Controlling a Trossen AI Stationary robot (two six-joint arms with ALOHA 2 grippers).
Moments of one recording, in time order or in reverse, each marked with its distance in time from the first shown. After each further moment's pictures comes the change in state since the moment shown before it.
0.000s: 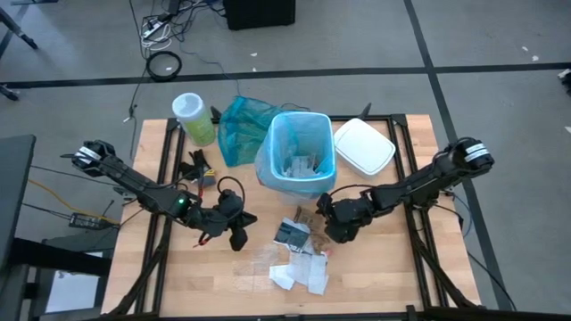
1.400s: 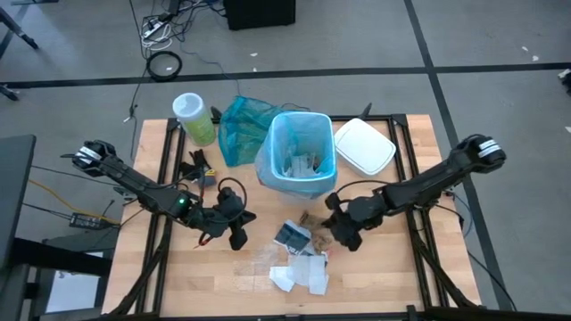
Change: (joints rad) left arm 0.000 0.000 0.000 -0.040 -0.029 0.077; right arm 0.064 -0.165 -0.001 0.001 -0.033 0.345
